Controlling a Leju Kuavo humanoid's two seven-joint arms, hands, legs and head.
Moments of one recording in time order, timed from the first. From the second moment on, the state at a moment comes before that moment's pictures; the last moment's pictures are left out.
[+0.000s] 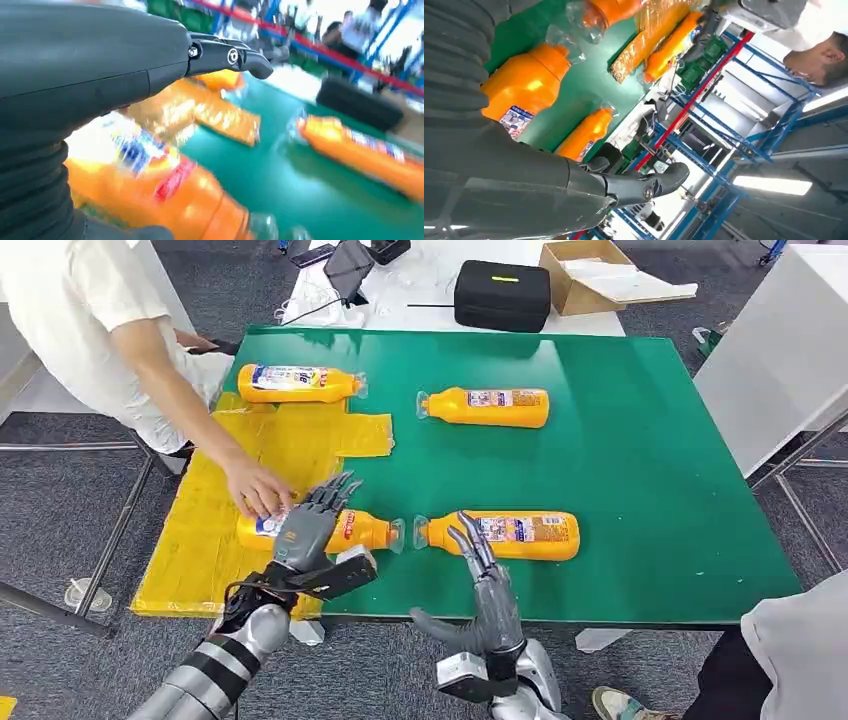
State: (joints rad) left arm -0.40 -0.05 -0.58 -0.82 -0.75 0.31 -0.49; right arm -0.07 -0.03 0.66 -1.26 0.35 -0.69 -0.70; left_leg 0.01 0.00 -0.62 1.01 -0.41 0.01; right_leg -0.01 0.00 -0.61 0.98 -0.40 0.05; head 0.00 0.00
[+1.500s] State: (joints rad) left arm -0.07 -0.21 -0.51 -1.26 -0.15 0.40 -0.47; right arm 0.00 -0.17 0.10 -1.09 1.00 -0.64 -0.38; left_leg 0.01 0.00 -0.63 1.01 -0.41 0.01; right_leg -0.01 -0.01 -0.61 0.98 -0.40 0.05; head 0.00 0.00
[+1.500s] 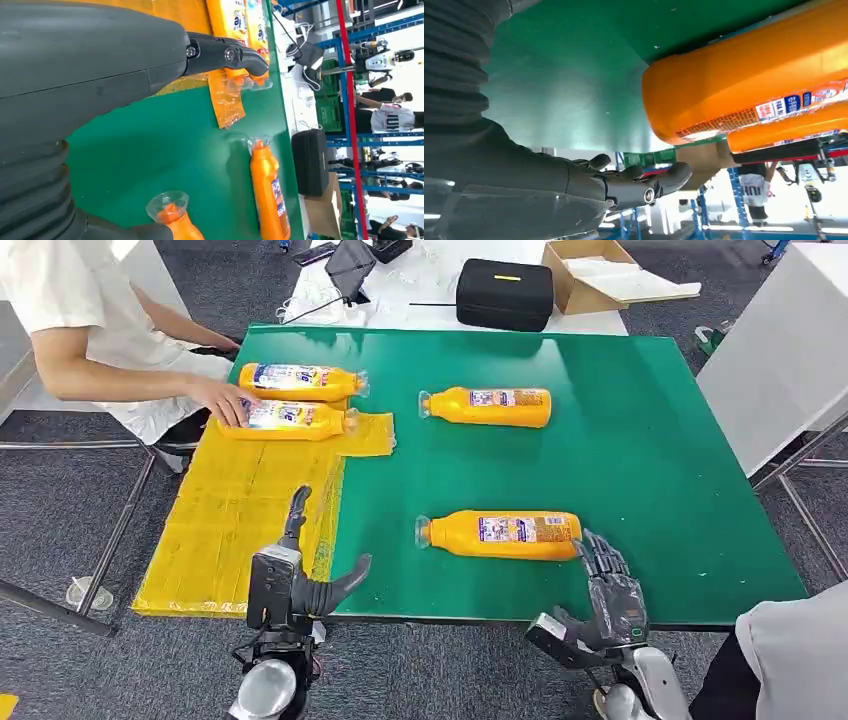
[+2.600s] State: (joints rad) left arm -0.08 -0.21 -0.54 -1.25 -0.15 0.42 -0.48; right arm -0.21 -0.11 0.18 -1.08 1.11 -0.68 -0.34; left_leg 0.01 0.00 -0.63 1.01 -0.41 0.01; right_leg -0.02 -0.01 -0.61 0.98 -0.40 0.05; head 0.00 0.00
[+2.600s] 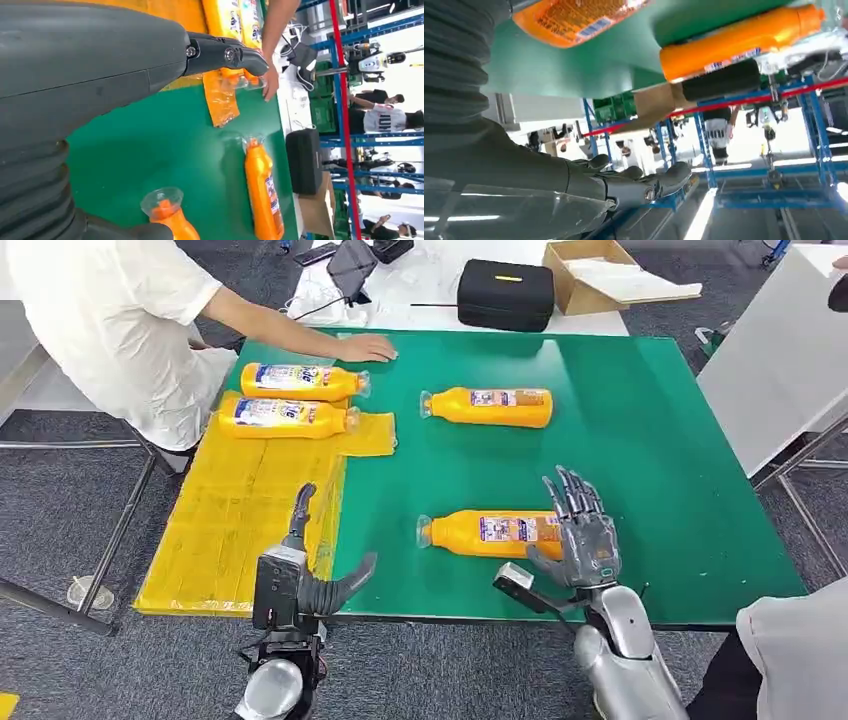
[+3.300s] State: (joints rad) left arm -0.16 -0.22 -0.59 -1.19 -0.09 0.39 -0.48; right arm -0.46 -0.09 0.23 -0.59 1.04 -0.64 -0.41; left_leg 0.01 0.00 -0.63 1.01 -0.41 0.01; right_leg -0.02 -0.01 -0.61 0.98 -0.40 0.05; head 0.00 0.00
